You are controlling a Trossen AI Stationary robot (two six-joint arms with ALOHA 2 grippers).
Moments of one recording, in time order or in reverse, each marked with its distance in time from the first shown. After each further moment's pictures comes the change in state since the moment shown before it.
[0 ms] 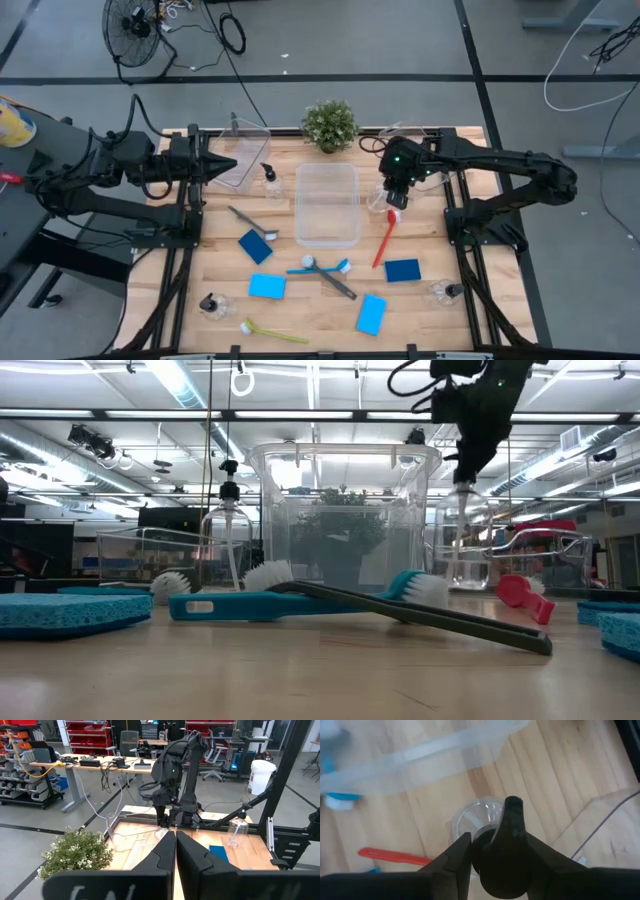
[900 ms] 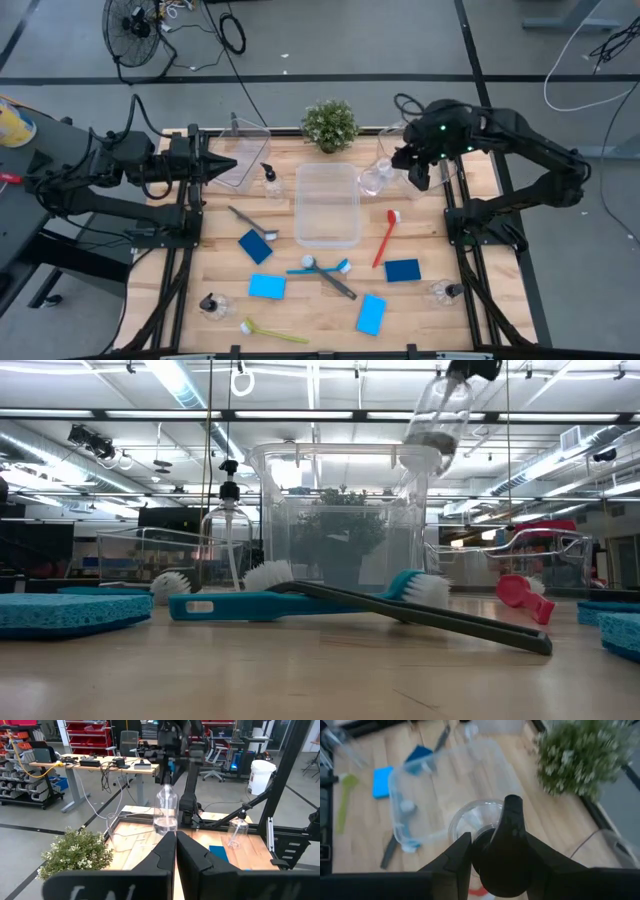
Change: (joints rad) left arm 0.000 0.000 0.000 0.000 0.000 0.000; right arm 0.005 -0.054 0.470 -0.208 -0.053 0.039
